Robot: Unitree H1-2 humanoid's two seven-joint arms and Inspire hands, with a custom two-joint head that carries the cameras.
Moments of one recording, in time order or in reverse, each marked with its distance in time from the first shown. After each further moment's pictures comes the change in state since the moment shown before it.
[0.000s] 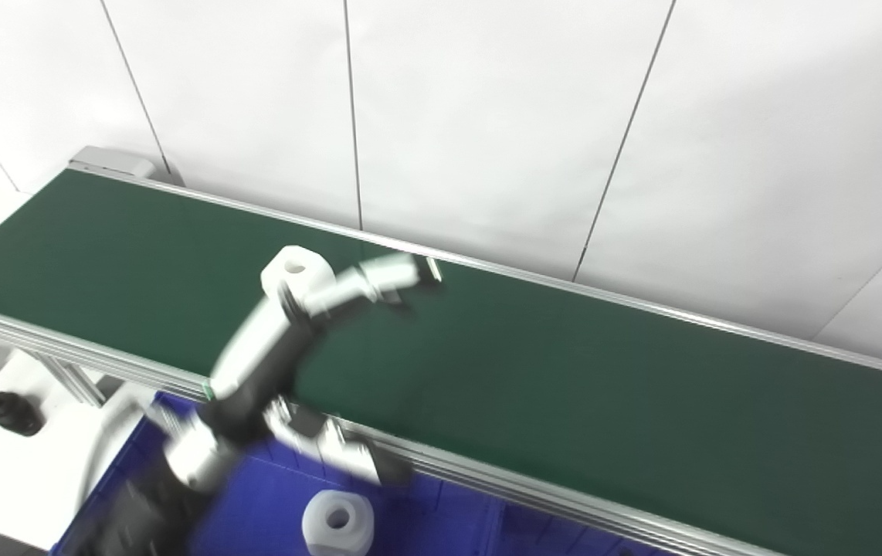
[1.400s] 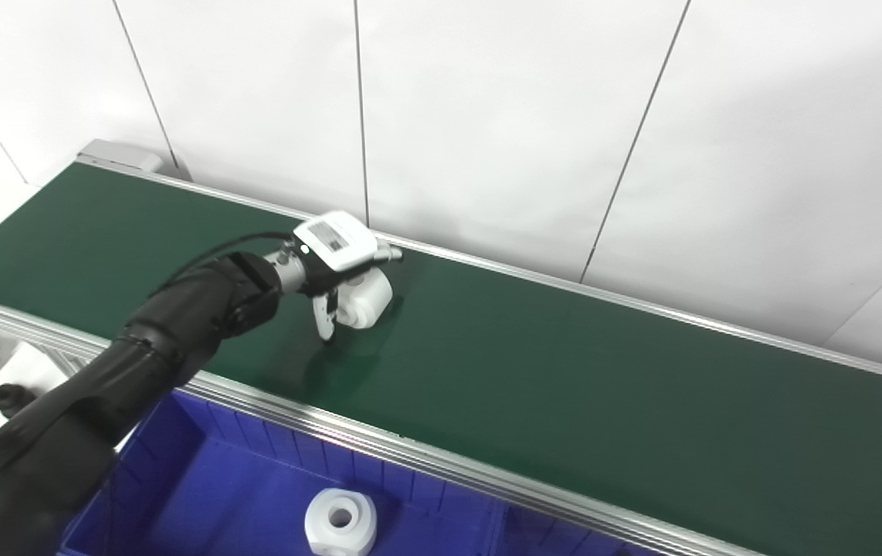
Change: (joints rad) left arm -0.630 0.129 -0.470 1.133 0.988 0.003 0.117; right arm 0.032 0.056 -0.061 -0.024 0.012 0.000 0.102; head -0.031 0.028
